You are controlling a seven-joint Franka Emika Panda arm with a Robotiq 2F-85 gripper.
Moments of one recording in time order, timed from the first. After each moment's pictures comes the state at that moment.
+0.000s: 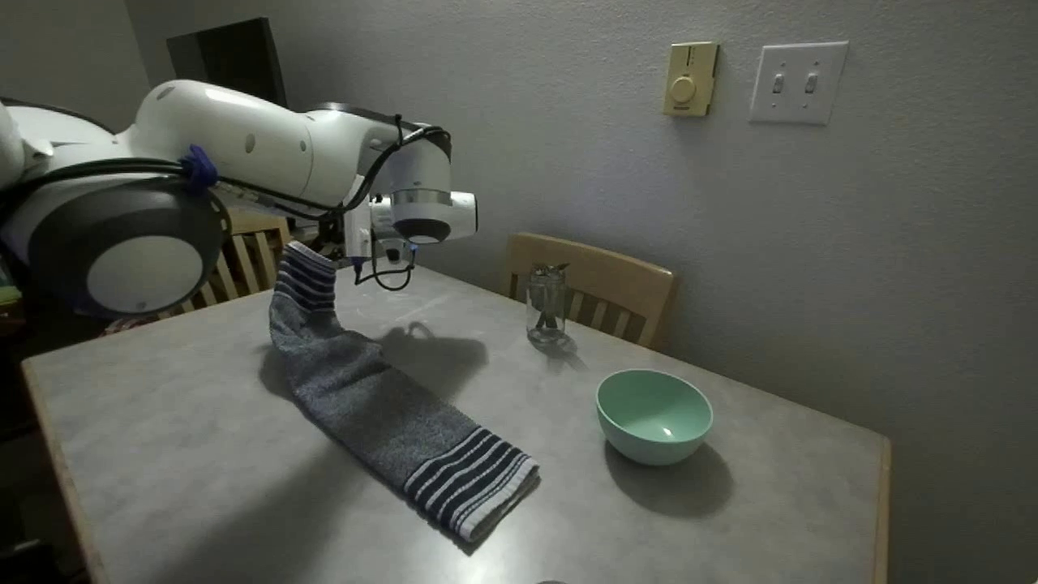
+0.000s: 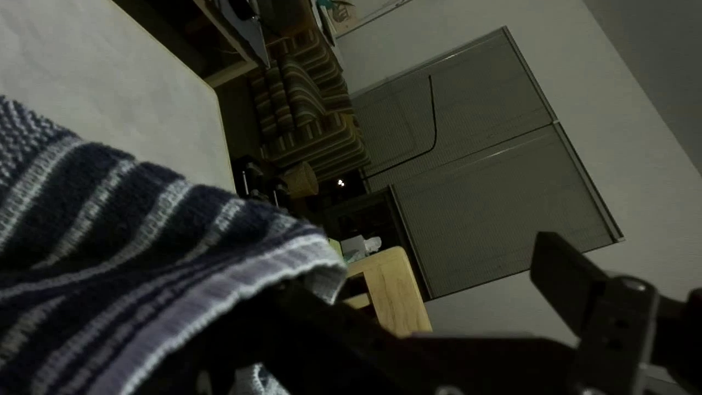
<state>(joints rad) 0.02 1.39 0.41 -0.60 0.90 1.22 -0.04</state>
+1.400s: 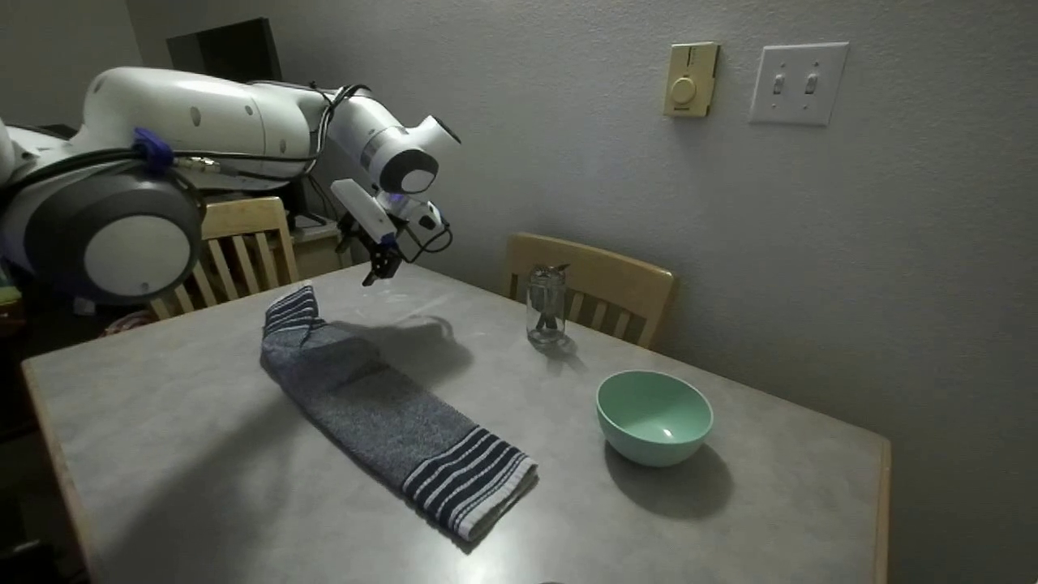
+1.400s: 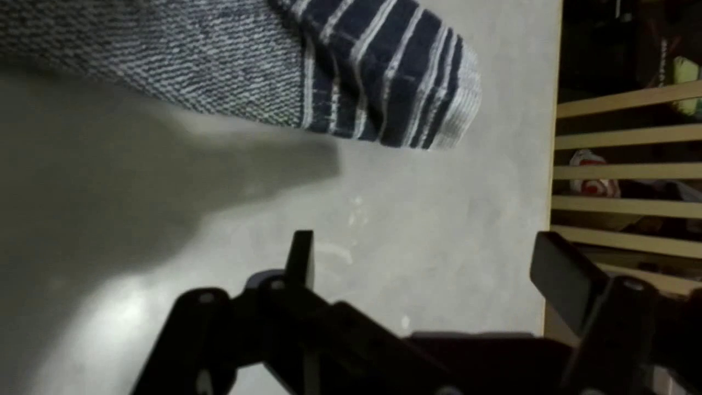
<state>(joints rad) 0.18 1.41 0.24 -0.35 0.37 1.55 0.03</state>
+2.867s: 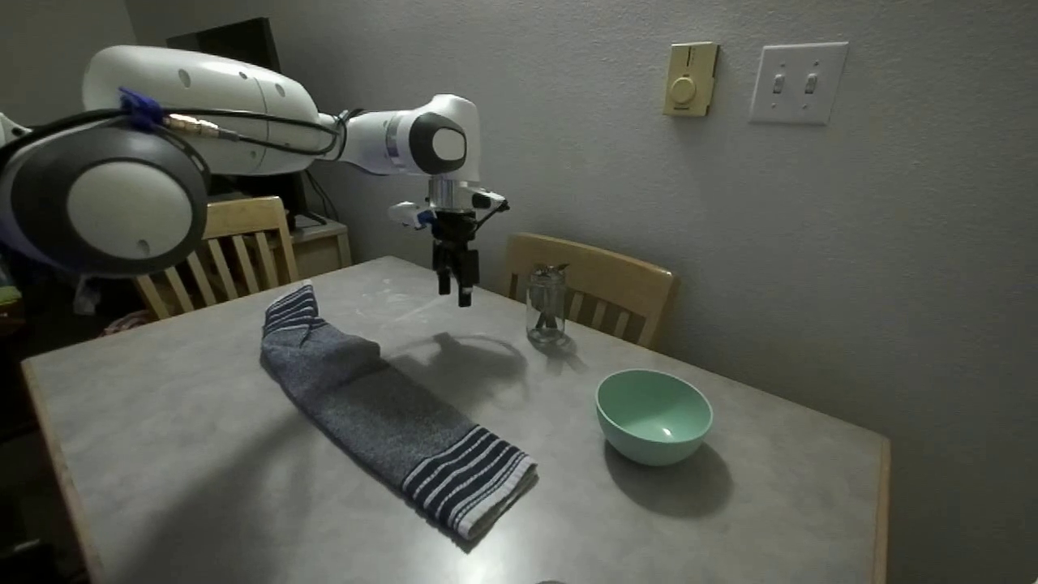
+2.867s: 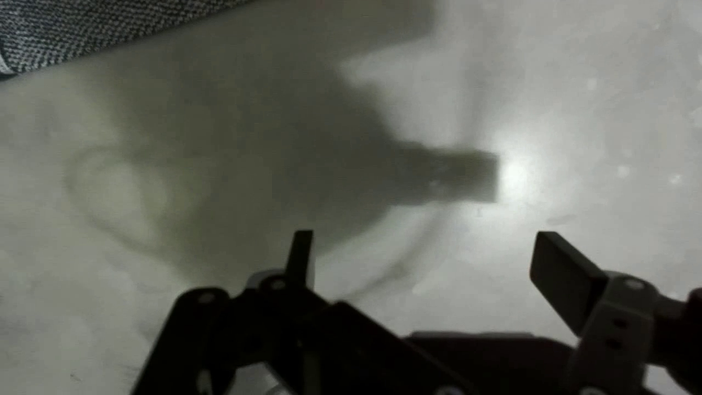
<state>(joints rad) 0.16 1.37 -0.06 -0.35 -0.01 1.58 0.45</state>
